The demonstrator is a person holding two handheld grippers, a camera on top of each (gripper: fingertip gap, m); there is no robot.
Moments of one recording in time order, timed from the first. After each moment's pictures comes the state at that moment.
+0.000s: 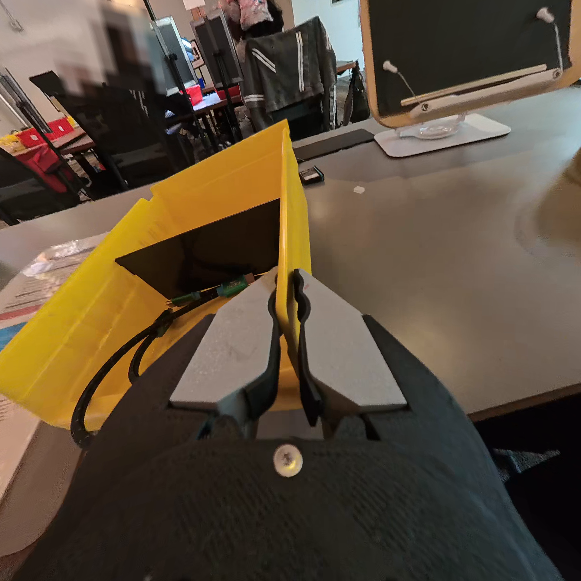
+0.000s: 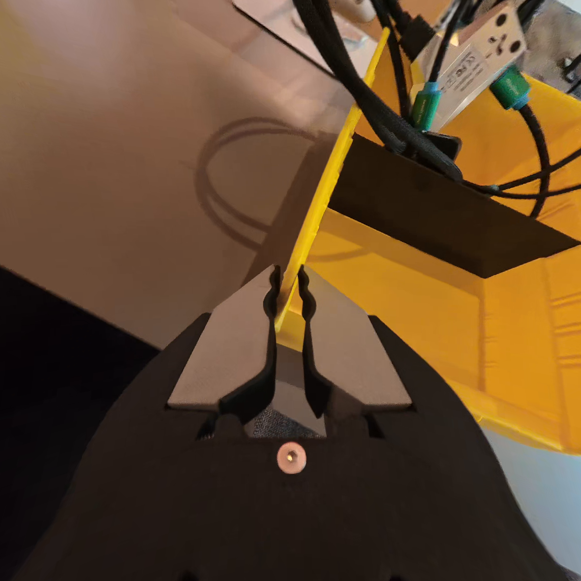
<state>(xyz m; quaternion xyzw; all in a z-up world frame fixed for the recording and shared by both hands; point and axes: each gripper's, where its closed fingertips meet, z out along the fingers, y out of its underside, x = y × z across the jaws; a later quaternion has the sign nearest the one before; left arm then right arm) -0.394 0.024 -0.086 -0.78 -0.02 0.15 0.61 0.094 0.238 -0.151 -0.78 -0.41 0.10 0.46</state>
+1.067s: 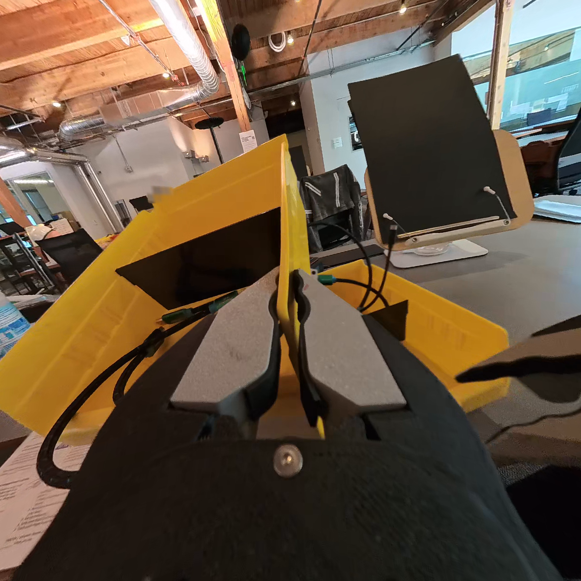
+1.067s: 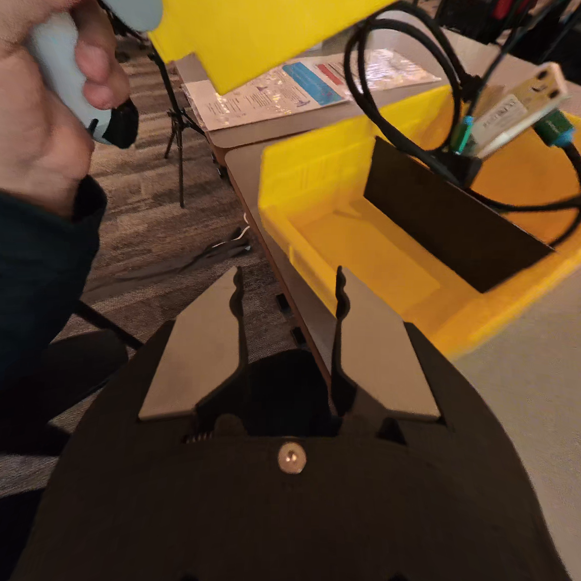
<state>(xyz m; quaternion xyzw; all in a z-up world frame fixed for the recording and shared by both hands) -0.376 -0.046 0.036 -0.66 -0.02 0.20 0.73 -0.277 -0.029 -0.108 -0.59 -0.60 0.38 0.38</state>
